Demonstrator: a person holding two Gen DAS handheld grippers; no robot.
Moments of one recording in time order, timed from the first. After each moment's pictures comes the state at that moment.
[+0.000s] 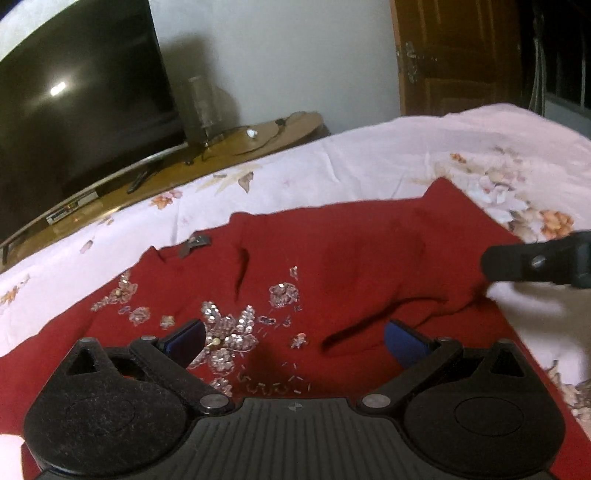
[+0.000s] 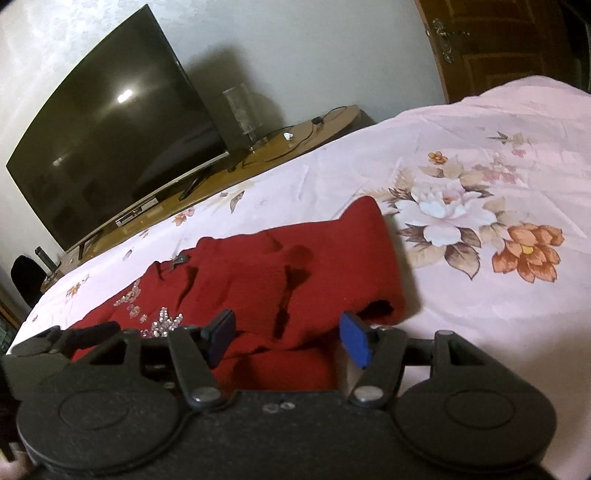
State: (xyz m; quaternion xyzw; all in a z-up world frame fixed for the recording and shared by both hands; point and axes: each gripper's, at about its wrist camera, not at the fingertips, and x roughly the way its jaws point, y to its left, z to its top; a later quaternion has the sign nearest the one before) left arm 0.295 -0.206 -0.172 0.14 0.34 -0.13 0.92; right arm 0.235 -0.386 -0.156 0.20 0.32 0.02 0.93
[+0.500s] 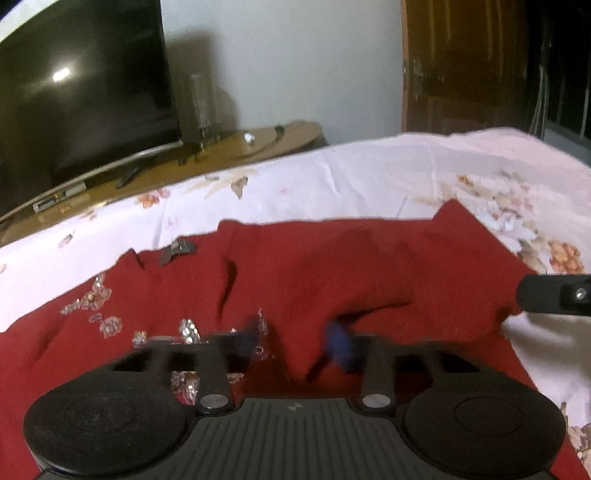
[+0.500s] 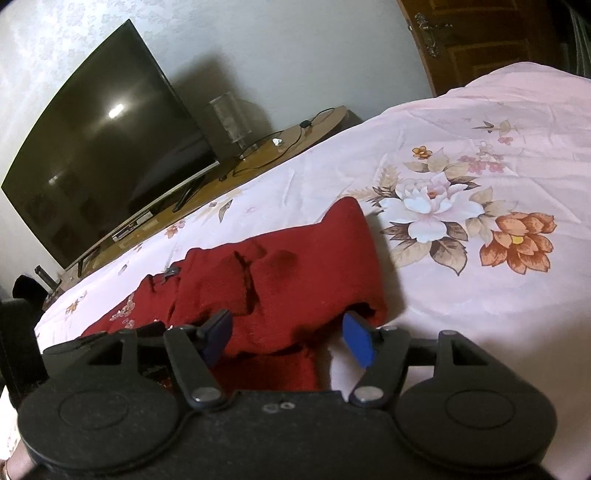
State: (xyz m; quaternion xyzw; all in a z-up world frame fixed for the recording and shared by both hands) left arm 0.319 -0.203 -0.185 0.09 0.32 -0.14 0.93; right arm 0.237 -0.401 -0.163 0.22 0.32 0.01 0.92
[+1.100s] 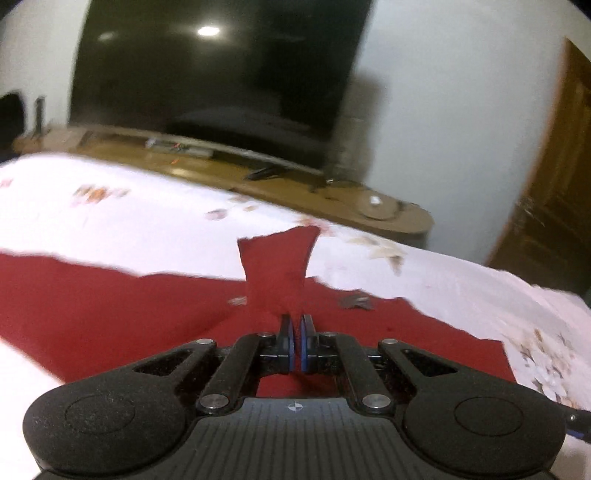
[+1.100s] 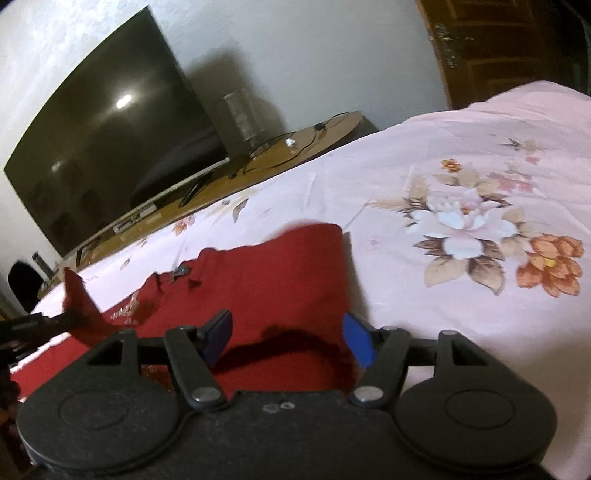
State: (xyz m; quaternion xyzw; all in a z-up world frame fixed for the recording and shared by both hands) left arm 0.310 -0.010 -0.157 -0.14 0.29 0.00 0.95; right arm 0.263 -0.369 -0.160 0.19 0.32 0.02 0.93
